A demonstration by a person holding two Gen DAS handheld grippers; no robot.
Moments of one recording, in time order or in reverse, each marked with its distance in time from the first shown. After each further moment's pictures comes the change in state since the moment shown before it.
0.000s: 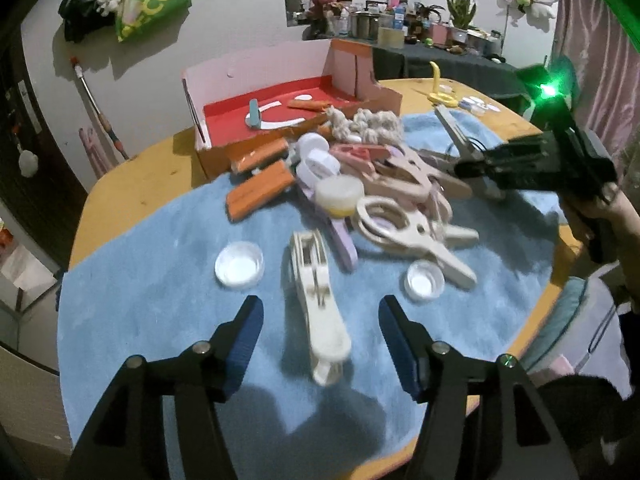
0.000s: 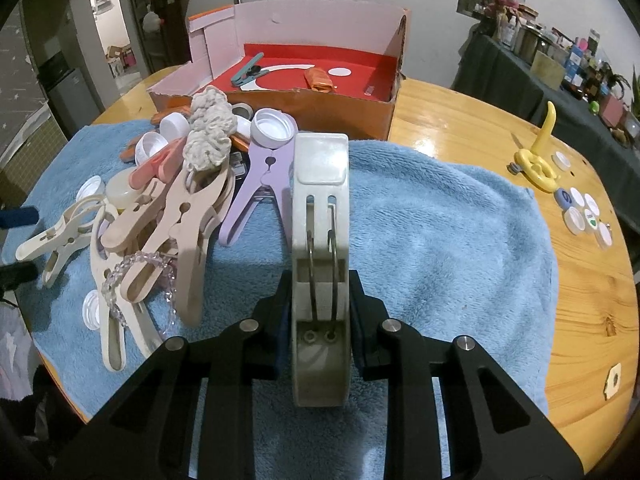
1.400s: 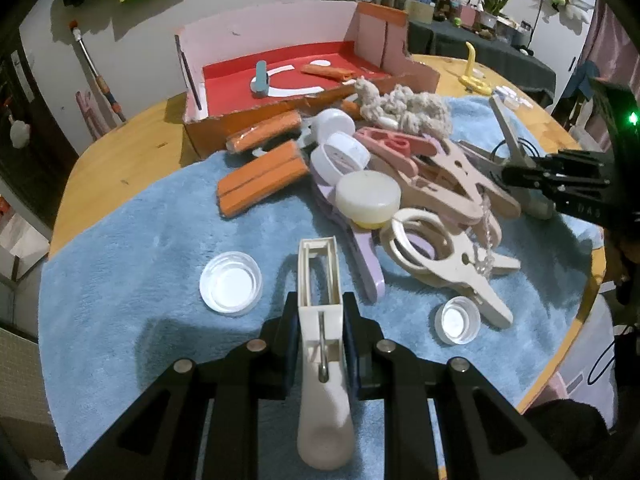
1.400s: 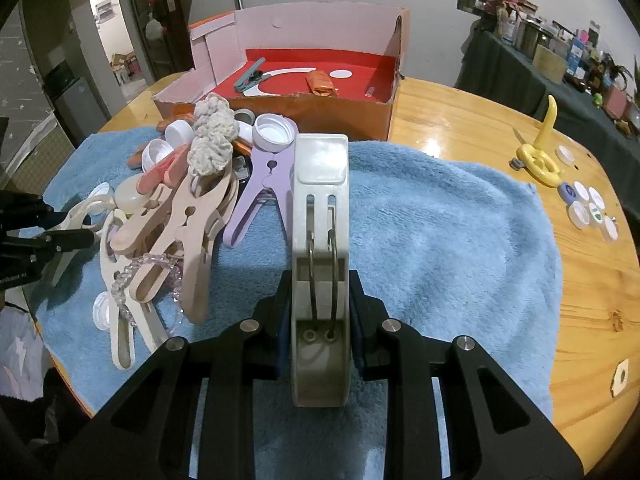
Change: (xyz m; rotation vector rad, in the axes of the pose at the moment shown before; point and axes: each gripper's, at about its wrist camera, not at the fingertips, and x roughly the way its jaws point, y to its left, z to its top) left arm 0.043 0.012 0.025 -0.075 0.135 -0.005; right arm -0.010 -0.004 -0.004 0.017 -0.008 0.034
